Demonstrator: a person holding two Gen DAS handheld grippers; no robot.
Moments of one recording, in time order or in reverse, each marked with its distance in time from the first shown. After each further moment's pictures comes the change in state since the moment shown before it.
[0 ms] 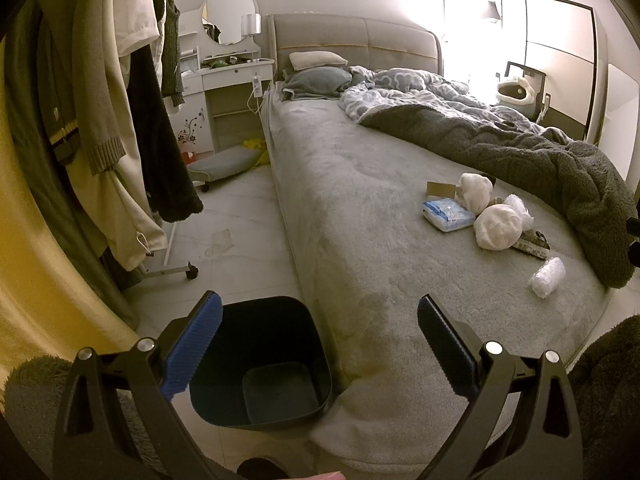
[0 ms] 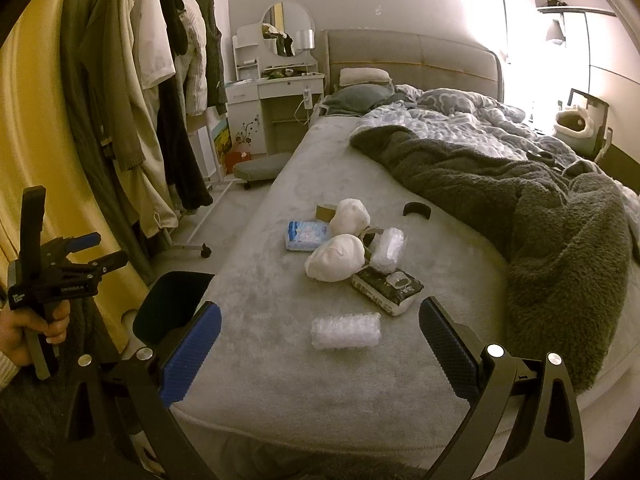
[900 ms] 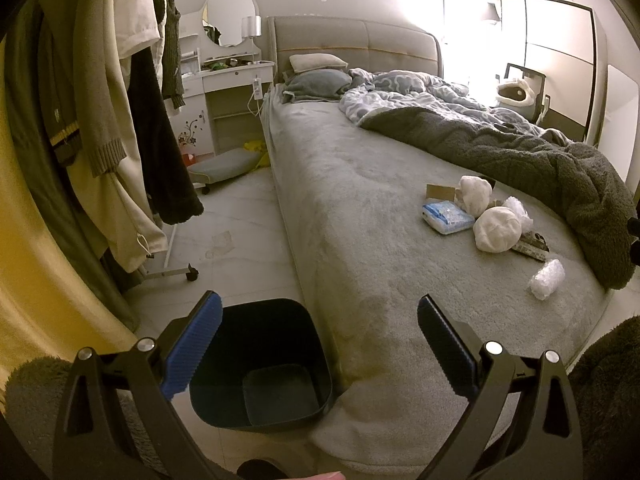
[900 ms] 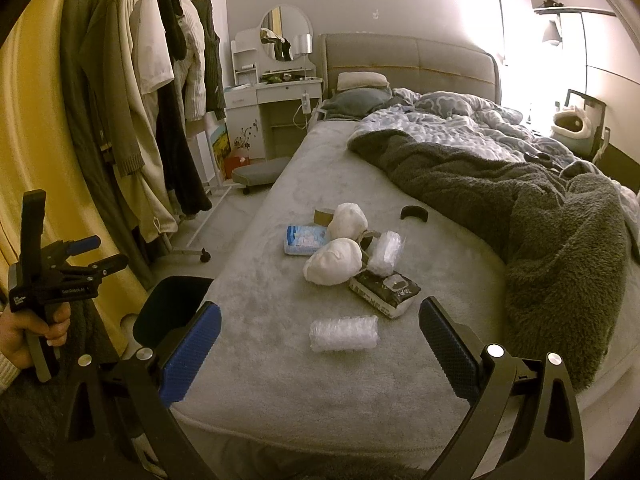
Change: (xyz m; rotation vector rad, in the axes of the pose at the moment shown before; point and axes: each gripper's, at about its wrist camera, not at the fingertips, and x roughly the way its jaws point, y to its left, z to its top) left arm 0.000 0.000 0.000 0.002 -0.005 0.001; right arm -0.009 -0.002 0.003 0.004 -0.009 -0.001
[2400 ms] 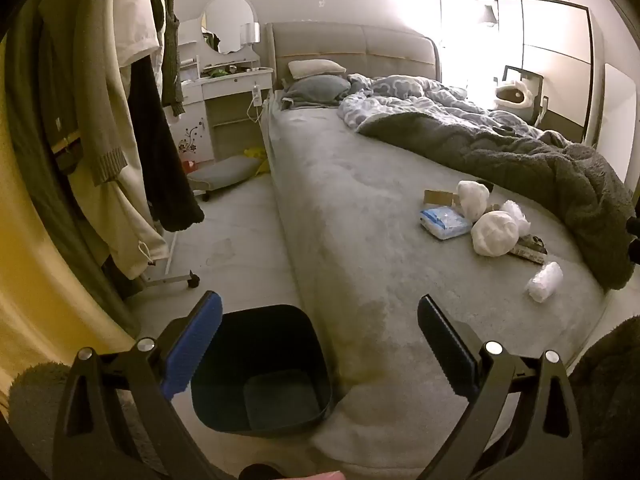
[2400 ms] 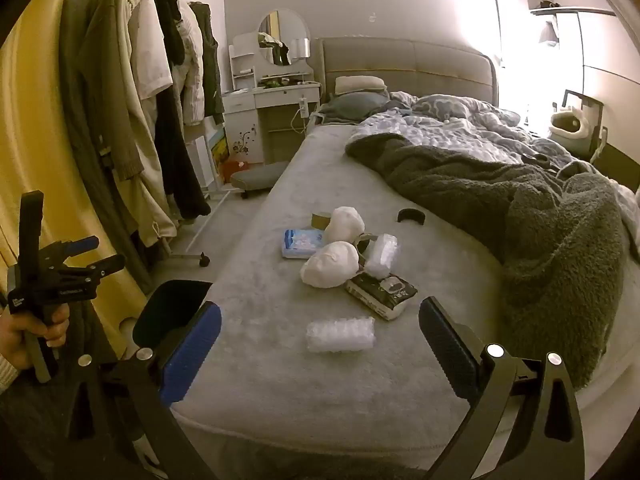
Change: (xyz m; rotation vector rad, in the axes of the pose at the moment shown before) left arm 0.000 0.000 0.000 0.004 -0.010 0.002; right arm -0.004 -0.006 0.002 0.003 -0.006 0.002
